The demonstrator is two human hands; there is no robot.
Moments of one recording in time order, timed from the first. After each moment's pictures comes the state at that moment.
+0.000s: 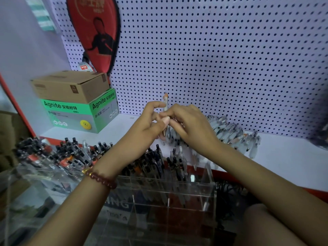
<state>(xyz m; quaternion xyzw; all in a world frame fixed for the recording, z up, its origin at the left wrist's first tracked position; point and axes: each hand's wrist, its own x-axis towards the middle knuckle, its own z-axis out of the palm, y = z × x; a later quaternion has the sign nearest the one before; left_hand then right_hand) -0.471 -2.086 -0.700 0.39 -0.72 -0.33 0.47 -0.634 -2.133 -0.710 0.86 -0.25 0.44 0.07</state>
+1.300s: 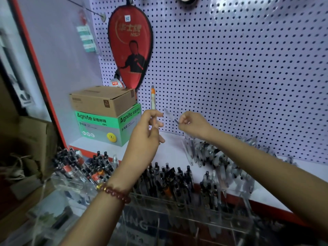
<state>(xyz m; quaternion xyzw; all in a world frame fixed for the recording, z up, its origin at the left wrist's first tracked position) -0.425 -2.095 -0.695 0.49 -0.61 -0.19 0.59 -0.570 -2.215 -0.685 0.79 -0.47 0.31 -0.24</state>
